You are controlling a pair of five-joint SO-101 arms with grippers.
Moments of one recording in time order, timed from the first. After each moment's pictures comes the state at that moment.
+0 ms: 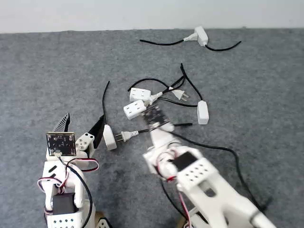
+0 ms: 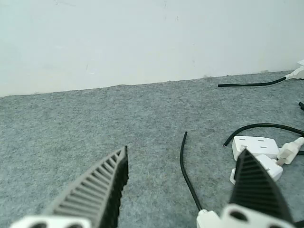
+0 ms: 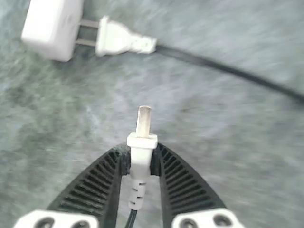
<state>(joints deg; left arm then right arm) -10.3 -103.3 95.3 35.3 1.6 -36.3 -37.7 64.8 42.4 -4.4</state>
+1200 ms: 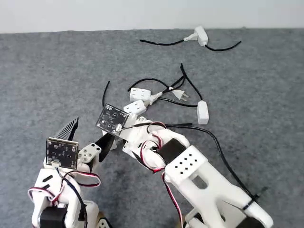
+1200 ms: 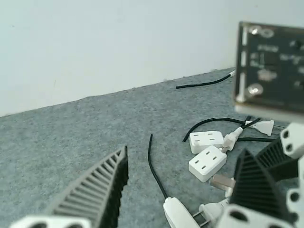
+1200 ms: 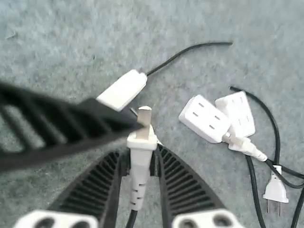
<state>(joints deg) -1.4 -103.4 72.7 60.9 -0.7 -44.2 -30.3 44.4 42.0 26.9</state>
